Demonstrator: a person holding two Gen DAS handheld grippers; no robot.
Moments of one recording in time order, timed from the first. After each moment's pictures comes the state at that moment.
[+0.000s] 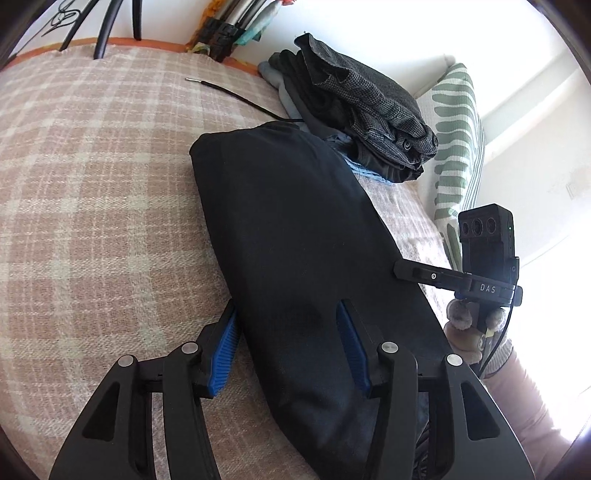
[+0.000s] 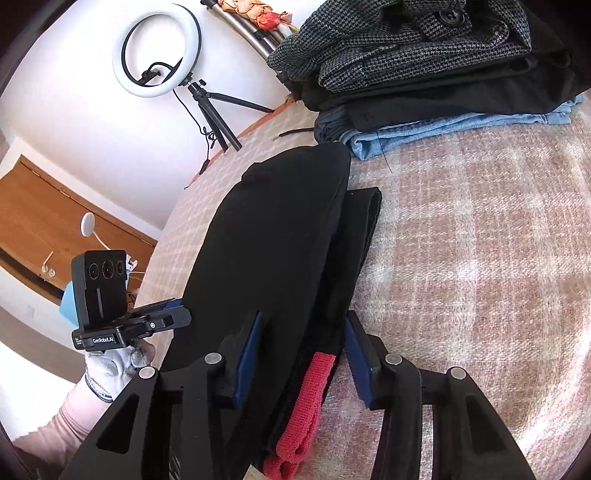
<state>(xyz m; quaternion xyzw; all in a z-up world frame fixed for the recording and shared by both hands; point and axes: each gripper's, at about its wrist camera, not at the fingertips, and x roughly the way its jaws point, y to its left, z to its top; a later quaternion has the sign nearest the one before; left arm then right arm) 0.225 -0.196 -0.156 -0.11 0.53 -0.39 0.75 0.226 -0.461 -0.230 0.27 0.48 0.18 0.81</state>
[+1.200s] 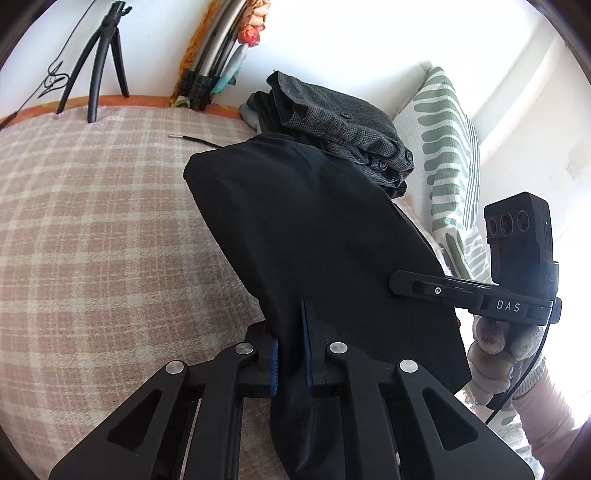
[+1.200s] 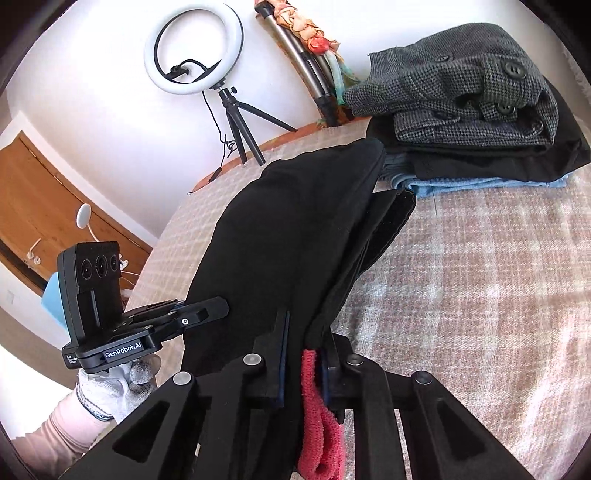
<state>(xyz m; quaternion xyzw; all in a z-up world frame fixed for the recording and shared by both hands) 0.208 -0.208 -0.112 -0.06 0.47 -0.38 0.79 0.212 -0.414 -0.166 0.21 0.45 0.15 0.85</state>
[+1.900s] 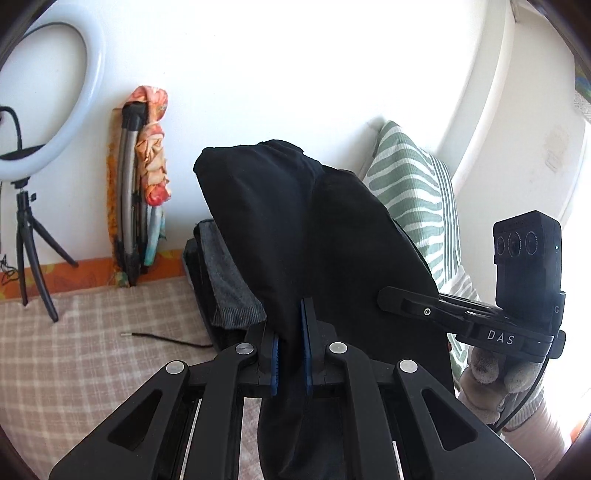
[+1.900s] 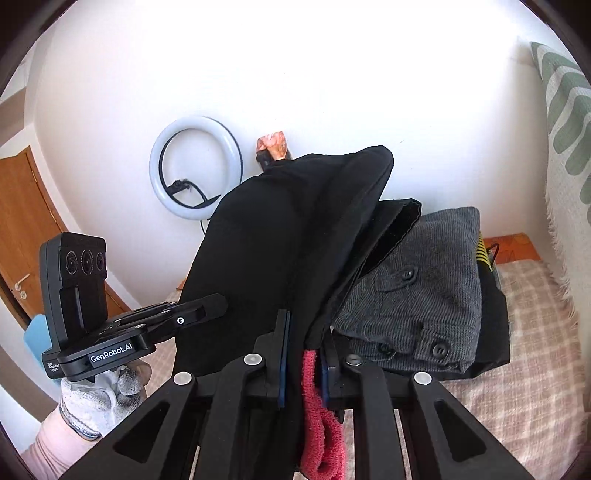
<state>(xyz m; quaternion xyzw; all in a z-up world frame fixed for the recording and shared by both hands) 0.293 -0.320 0.041 -0.02 0.35 -0.42 0.84 0.276 -0.494 -0.006 0.18 0.32 0.08 0.93</state>
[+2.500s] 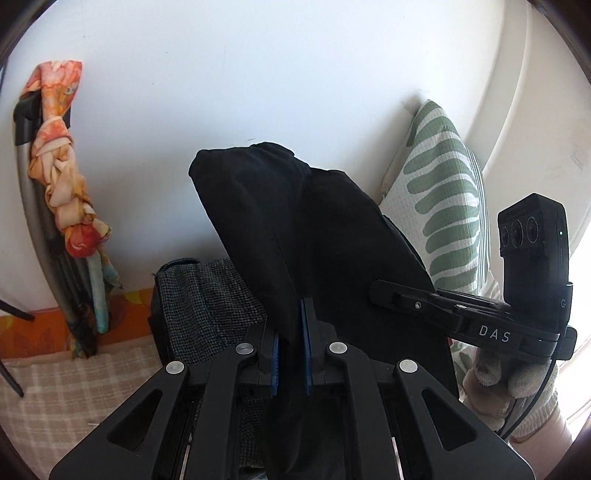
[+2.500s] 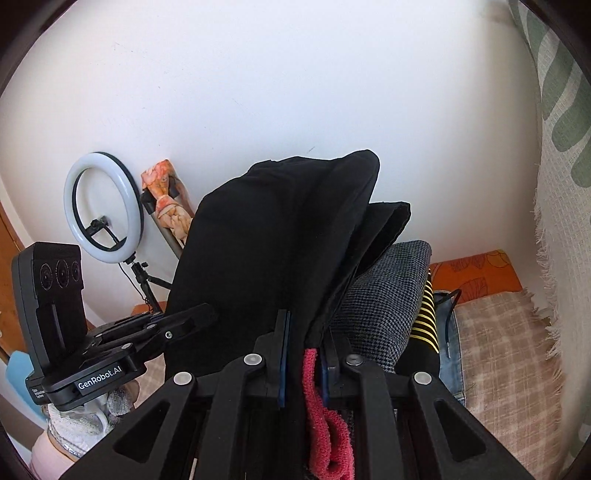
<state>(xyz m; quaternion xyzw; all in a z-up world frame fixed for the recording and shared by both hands) 0.407 -0.432 -0.012 0.01 0.38 -0.41 0.83 0.388 -0.604 -0.049 0.19 0.35 0.02 0.92</state>
